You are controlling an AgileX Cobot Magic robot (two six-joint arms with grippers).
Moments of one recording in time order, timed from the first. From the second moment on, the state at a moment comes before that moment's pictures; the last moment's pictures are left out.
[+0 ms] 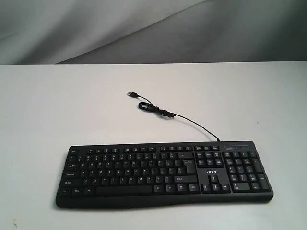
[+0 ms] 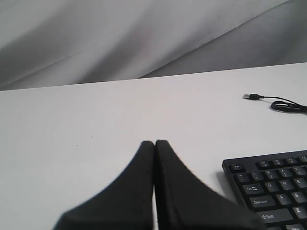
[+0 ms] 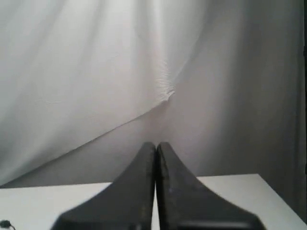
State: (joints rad) left arm 0.15 0.00 0.00 0.07 0.29 -0.12; right arm 0.00 0.01 0.00 0.14 -0.11 -0.07
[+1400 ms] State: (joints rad) left arm 0.15 0.00 0.00 0.07 0.29 -0.12; right arm 0.00 1.30 -0.83 0.78 0.82 -0.41
